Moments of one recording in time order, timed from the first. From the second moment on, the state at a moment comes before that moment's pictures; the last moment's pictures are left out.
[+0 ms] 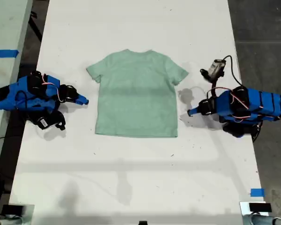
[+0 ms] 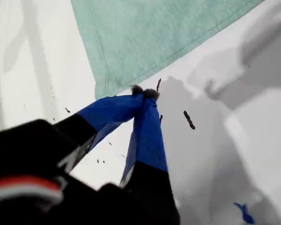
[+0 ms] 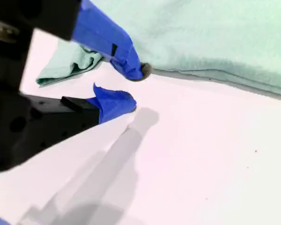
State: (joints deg) arm 0 -4.8 191.1 172.8 77.0 10.0; arm 1 9.9 192.9 172.6 71.0 -27.0
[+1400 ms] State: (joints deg) arm 0 -11.6 149.9 141.8 69.5 5.1; arm 1 23.7 160.9 139.7 78.0 -4.2
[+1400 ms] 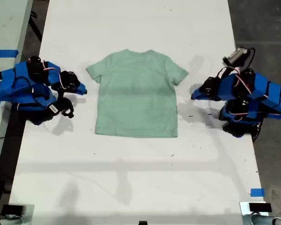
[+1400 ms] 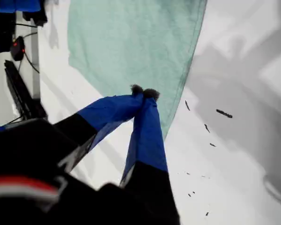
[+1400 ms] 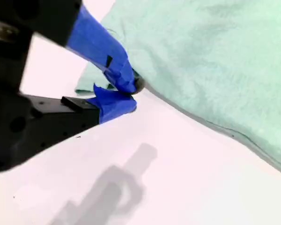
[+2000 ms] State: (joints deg) arm 0 -30.8 128.3 112.2 80.2 19.6; arm 1 45.7 116.0 95.7 88.7 -32.7
